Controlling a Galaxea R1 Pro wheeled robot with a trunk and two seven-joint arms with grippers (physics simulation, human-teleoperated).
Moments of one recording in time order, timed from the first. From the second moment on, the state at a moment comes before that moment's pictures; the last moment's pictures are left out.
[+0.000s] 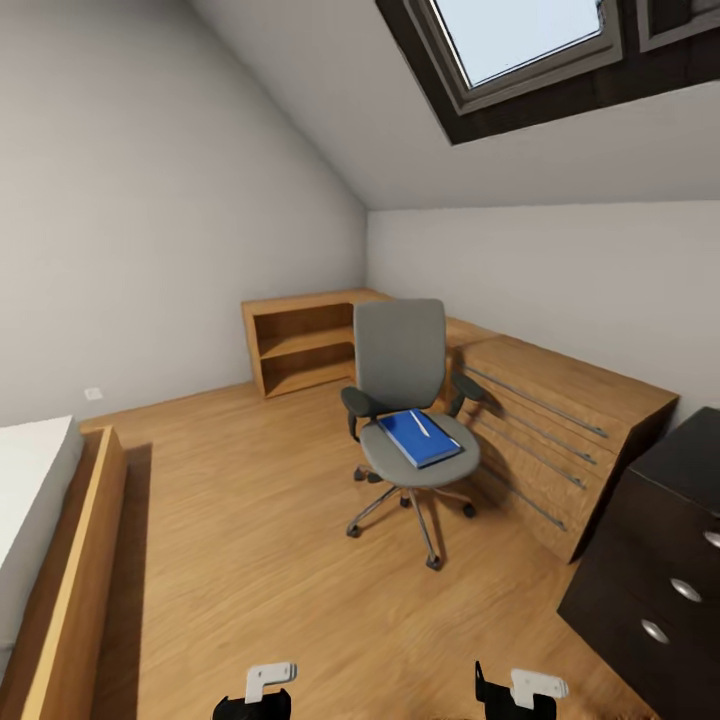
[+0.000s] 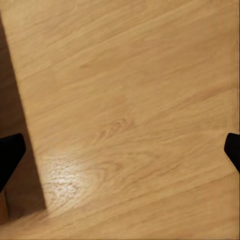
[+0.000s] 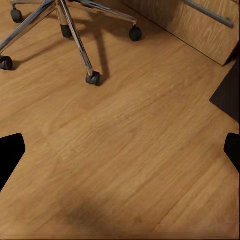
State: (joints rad) left arm -0.49 -0.17 -0.43 -0.02 0.41 -0.23 0.43; right arm -0.44 0.00 -0.11 0.02 0.02 -0.66 -0.13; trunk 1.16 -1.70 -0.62
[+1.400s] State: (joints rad) left arm -0.49 -0.17 -0.43 -0.02 0.41 -0.22 0.43; right arm -0.44 0.02 -0.11 0.02 0.02 -0.65 -0.13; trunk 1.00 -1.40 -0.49
